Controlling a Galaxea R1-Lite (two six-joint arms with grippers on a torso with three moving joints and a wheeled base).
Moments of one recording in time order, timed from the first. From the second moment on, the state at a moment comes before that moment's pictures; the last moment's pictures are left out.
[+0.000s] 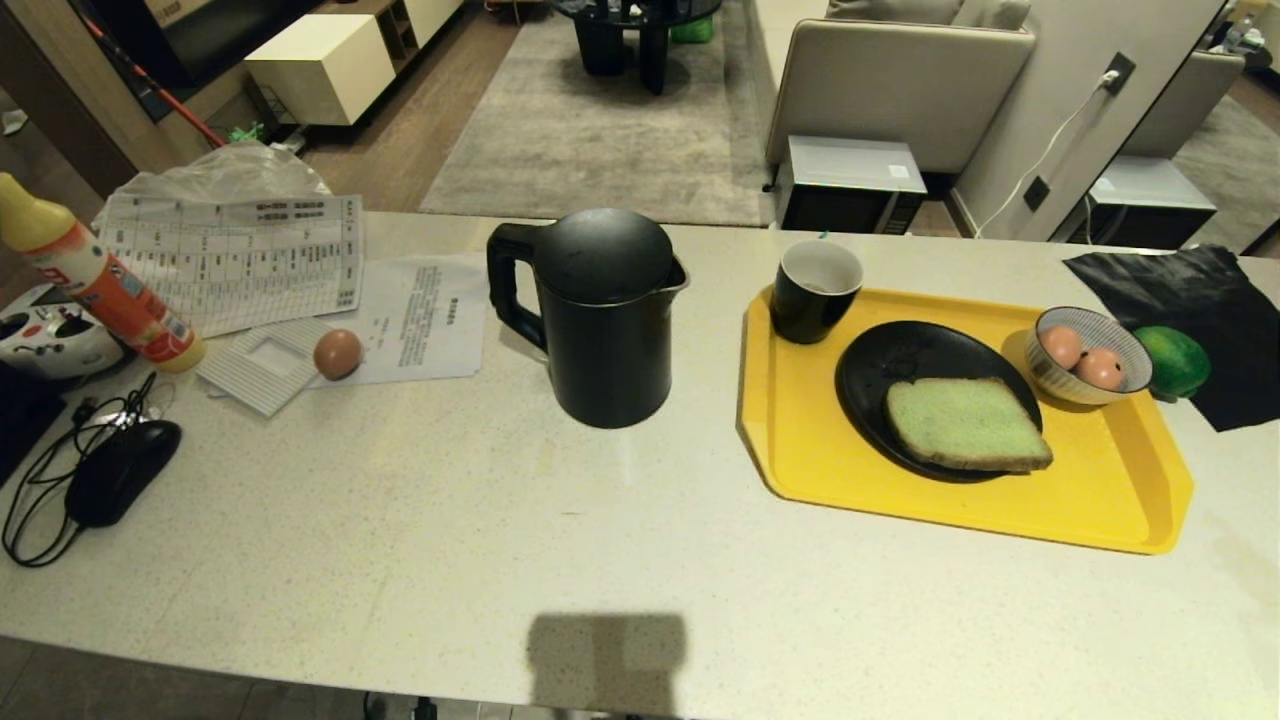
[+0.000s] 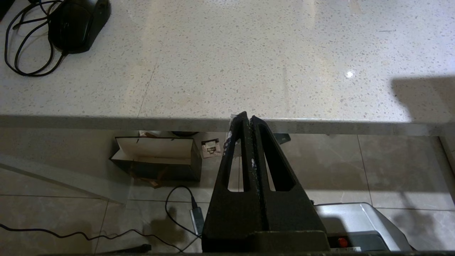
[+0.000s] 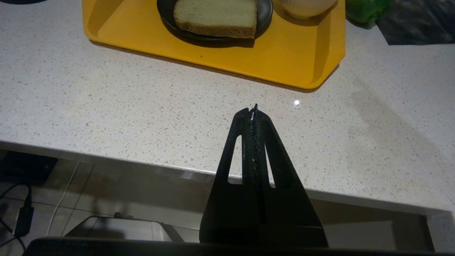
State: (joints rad) left arm 0.00 0.00 0.00 0.00 -0.02 0.03; right arm 0.00 0.00 0.00 -0.06 0.01 -0.02
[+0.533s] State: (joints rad) left arm 0.00 0.00 0.00 0.00 -0.02 0.03; right arm 0.00 0.00 0.00 -0.07 0.01 -0.03
